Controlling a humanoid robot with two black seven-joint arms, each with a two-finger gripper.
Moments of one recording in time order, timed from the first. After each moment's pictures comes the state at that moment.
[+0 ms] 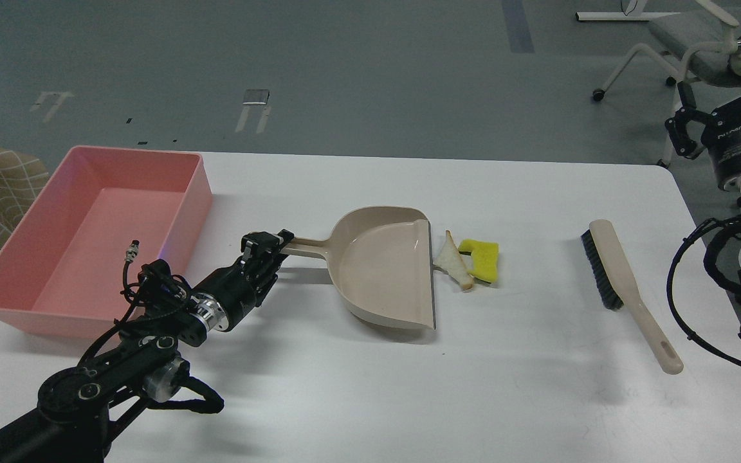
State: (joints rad) left arm -0.26 0.38 -0.77 -1.19 0.82 0.03 -0.23; right arm 0.61 -0.31 1.38 0.72 -0.50 0.42 0.32
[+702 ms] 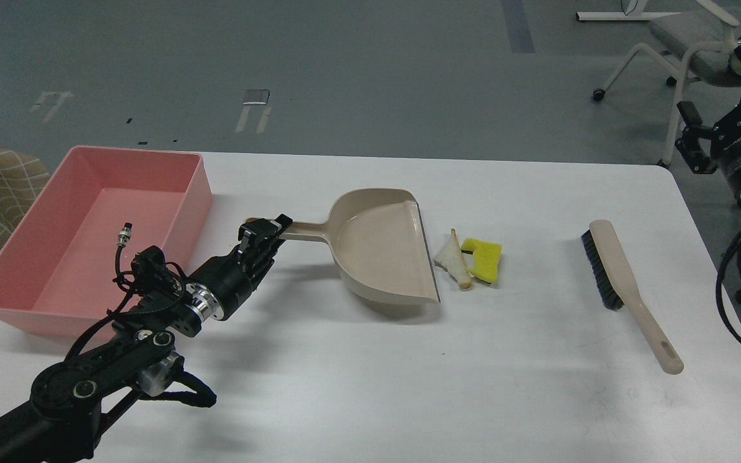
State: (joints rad) left arm -0.28 0.41 -0.77 -1.22 0.91 0.05 -0.29; right arm 0.58 -0.51 1.20 0.84 -0.78 0.37 0.32
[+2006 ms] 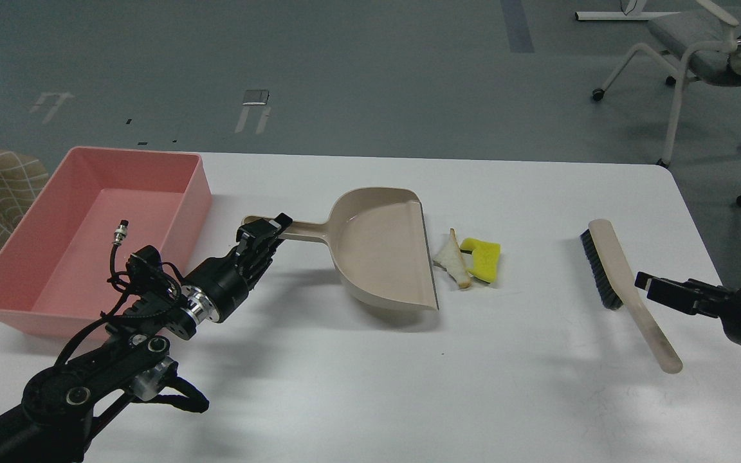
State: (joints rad) left arm -0.26 0.43 -0.76 -1.24 0.95 0.05 -0.33; right arm 0.22 -1.03 0.81 1.51 -1.52 0.23 0.07
